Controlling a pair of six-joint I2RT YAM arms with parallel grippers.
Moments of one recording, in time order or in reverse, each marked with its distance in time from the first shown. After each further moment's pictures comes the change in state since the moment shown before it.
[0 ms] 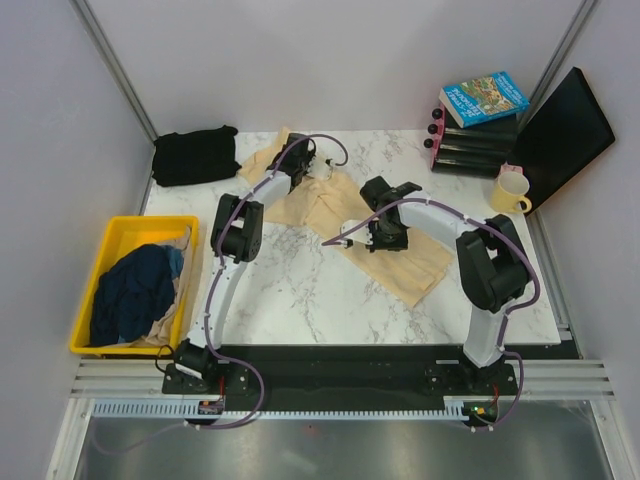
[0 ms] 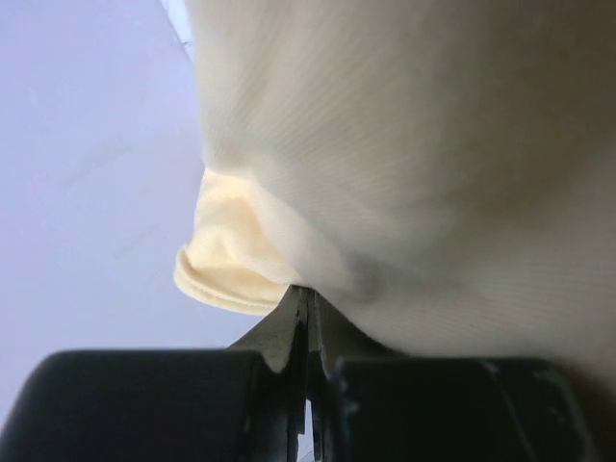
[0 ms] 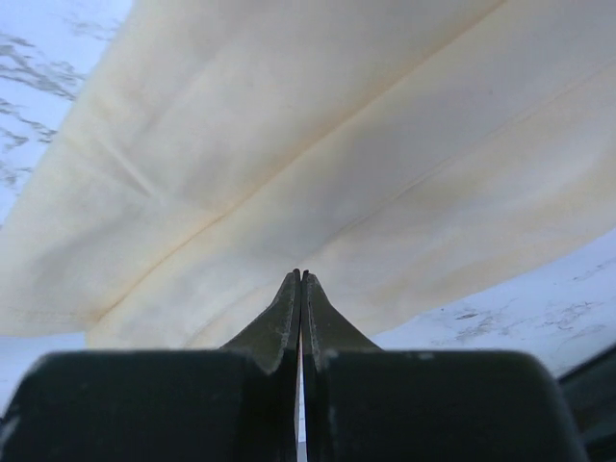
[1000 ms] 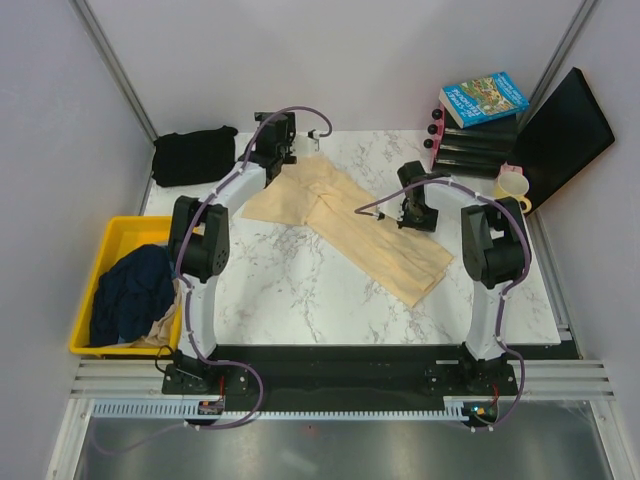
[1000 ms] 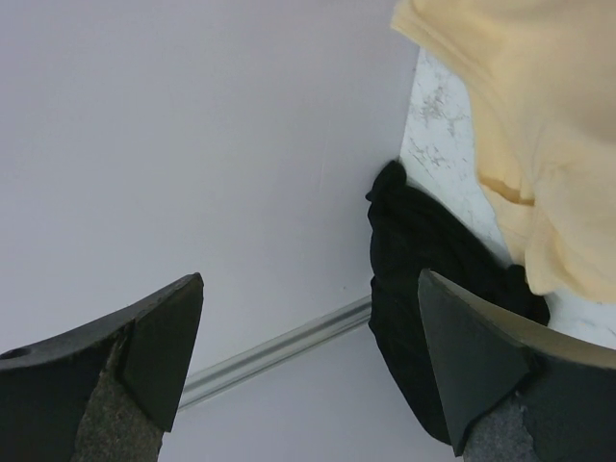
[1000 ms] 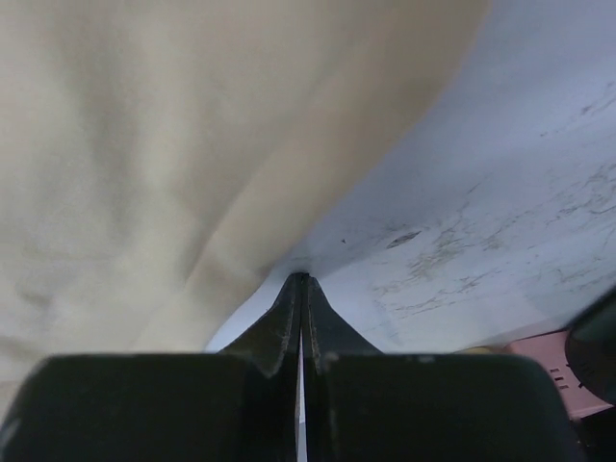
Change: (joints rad) left arm 0.018 -0.515 -0.434 0.094 -0.063 -0.195; right arm -0.267 0.159 0.069 0.148 0.145 0.022
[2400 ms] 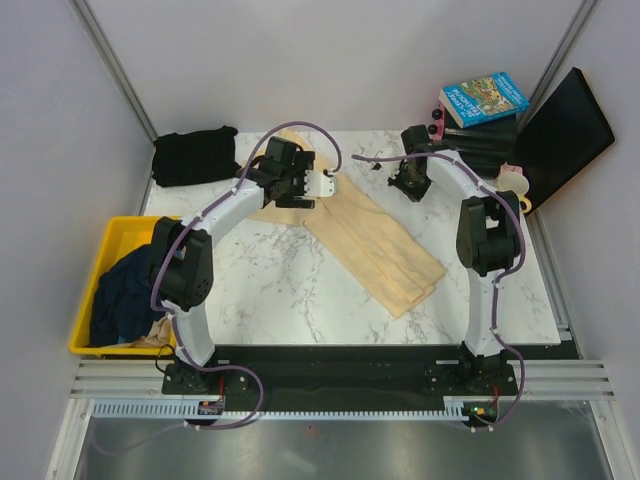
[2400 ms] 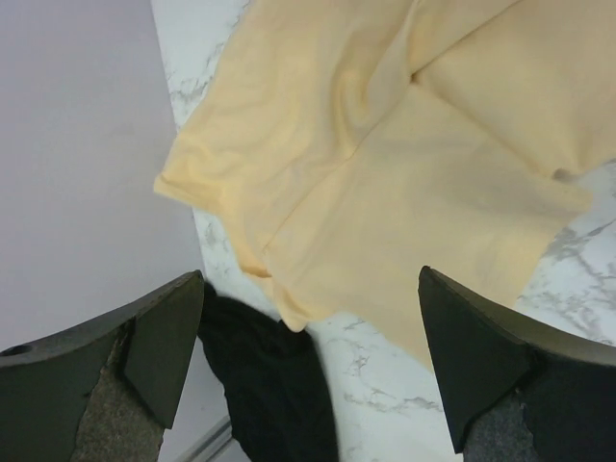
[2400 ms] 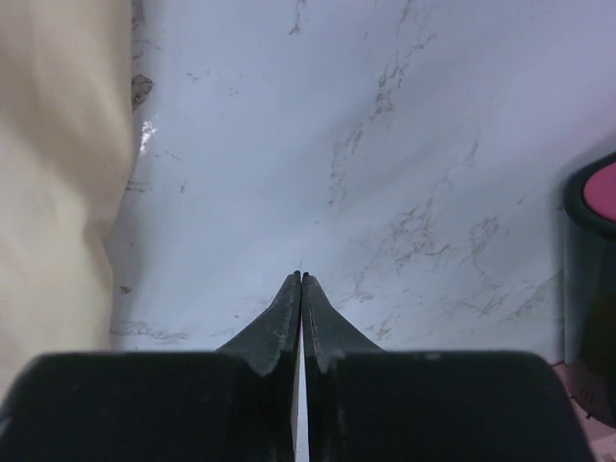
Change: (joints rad) left arm -0.088 -0.311 -0.303 -0.353 0.357 -0.169; right arm -0.036 0.129 0.402 -0.090 -0.204 0.272
